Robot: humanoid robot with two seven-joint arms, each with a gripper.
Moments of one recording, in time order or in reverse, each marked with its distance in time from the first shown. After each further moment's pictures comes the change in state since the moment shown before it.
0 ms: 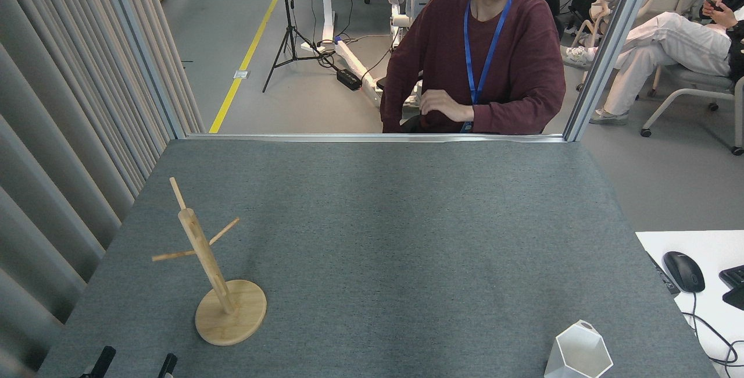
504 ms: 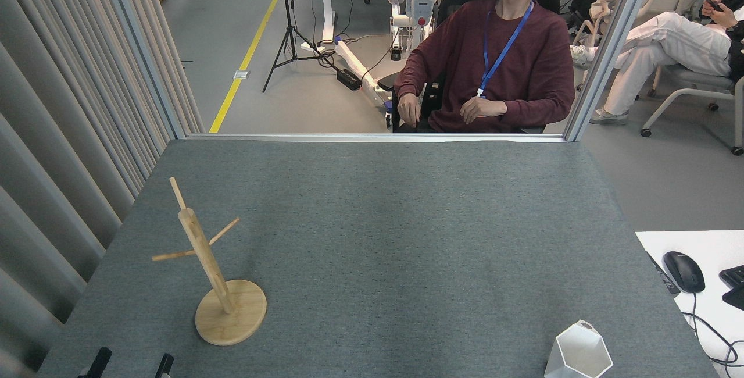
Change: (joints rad) left arm 0.000 0.000 0.005 0.005 0.001 0.012 0.000; right arm -0.038 -0.006 0.006 0.053 0.003 0.000 0.049
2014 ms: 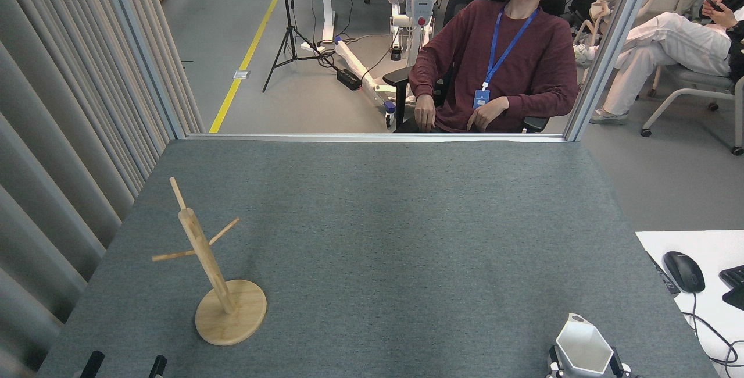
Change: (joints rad) left arm -0.001 0.000 0.021 0.012 0.008 0.000 0.001; right arm -0.229 -0.063 0.056 0.232 0.055 -0.015 0.014
